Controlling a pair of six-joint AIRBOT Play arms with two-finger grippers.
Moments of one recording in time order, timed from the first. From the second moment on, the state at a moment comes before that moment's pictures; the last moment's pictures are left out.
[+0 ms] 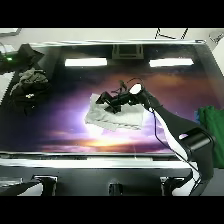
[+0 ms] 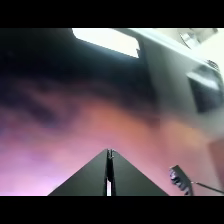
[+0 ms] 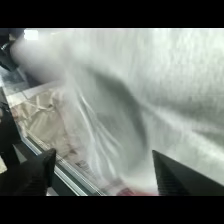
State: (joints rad) left arm 0.09 -1.25 1.54 0.90 -0.90 -1.52; right arm 0.42 -1.83 1.50 -0.55 0.95 1.67
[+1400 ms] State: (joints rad) left arm 0.11 -1.20 1.53 1.00 -0.97 -1.52; right arm -0.28 -1.66 1.43 -0.62 1.37 1.39
